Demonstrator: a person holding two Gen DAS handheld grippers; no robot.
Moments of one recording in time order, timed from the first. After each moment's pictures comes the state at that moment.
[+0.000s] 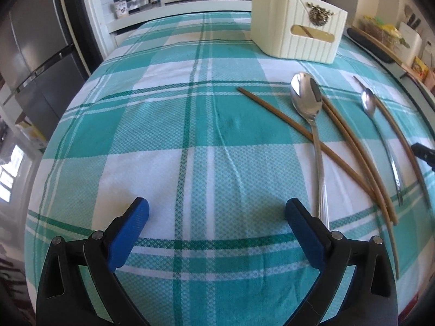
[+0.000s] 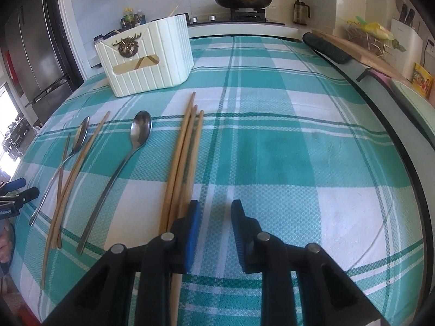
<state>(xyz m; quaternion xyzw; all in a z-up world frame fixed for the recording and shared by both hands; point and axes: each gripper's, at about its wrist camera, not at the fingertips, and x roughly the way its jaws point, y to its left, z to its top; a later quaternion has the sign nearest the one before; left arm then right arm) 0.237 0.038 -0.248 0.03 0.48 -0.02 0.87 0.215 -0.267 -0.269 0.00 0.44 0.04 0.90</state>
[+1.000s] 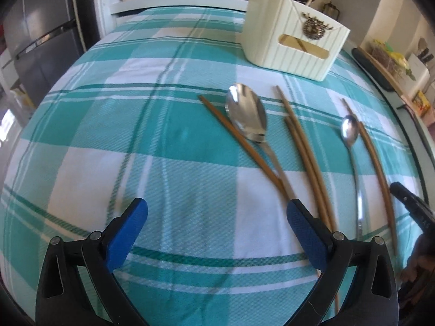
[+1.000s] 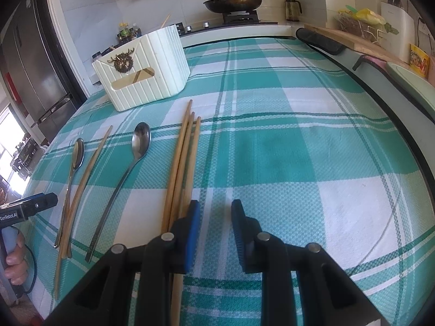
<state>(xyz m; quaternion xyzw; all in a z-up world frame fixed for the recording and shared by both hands) 0.256 0.002 -0.239 -0.06 0.50 0.00 0.86 0.212 -0.279 -0.270 0.06 0.42 0.05 0.90</state>
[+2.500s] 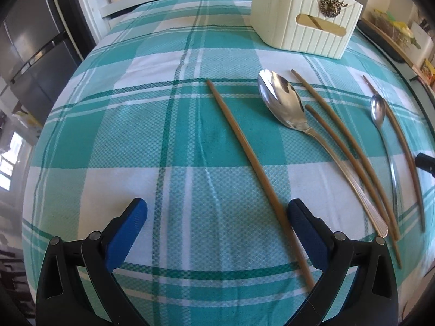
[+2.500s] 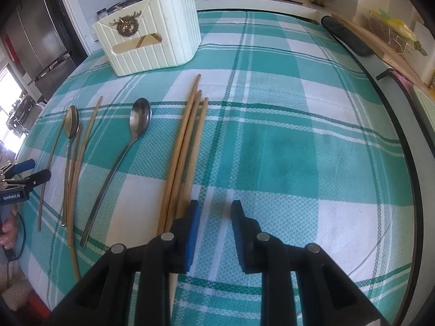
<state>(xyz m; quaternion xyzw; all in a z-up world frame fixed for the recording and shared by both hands) 0.279 0.025 -0.248 0.01 0.54 -0.01 0.84 0.246 -0.269 -0.260 -0.01 0.52 0.07 0.85</state>
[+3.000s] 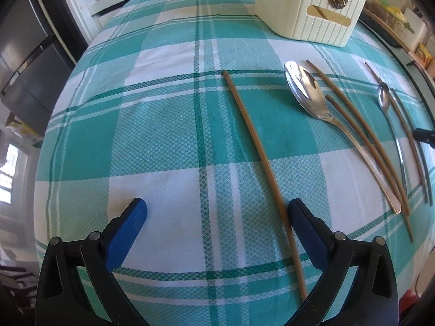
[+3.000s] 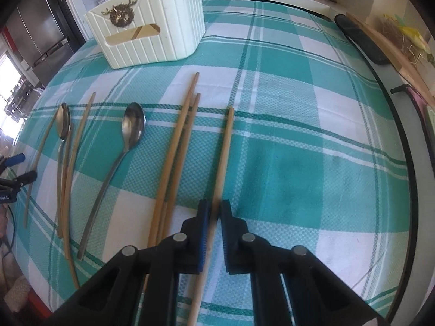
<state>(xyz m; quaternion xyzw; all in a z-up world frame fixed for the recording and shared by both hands) 0.289 0.060 -0.252 0.03 0.56 -0.04 0.82 0.277 -0.257 -0.261 -0.06 0.56 0.07 0.82</state>
